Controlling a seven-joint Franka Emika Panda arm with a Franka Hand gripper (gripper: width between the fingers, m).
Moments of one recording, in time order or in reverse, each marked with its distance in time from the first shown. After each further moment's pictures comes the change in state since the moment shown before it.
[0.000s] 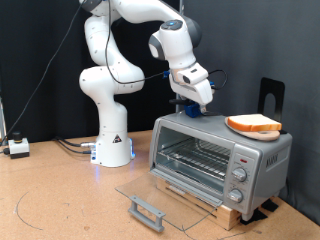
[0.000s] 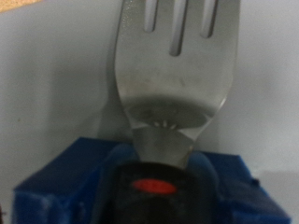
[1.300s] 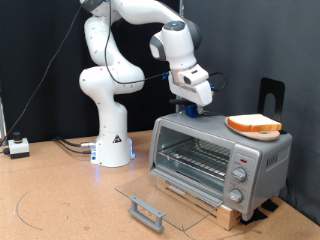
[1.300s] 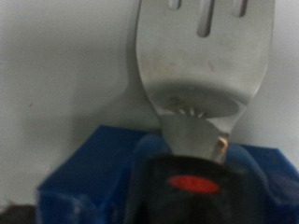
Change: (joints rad) arm -0.001 -0.012 0.028 -0.012 -0.026 -0.006 0.012
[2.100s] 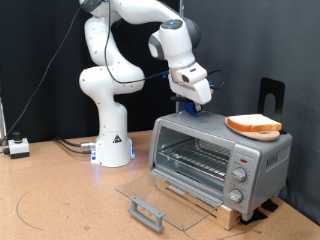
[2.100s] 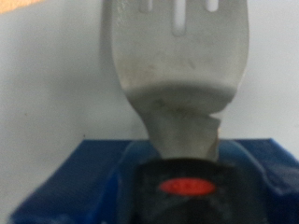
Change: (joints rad) arm -0.006 -0.034 -0.050 0.005 0.027 -0.015 0.006
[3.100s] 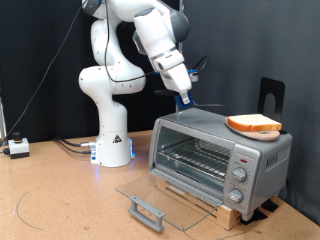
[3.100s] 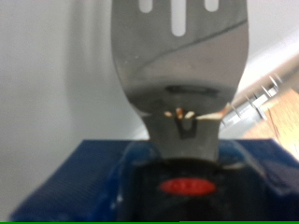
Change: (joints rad) arm -0.204 -0.032 -0.101 -0.001 -0.026 0.146 0.006
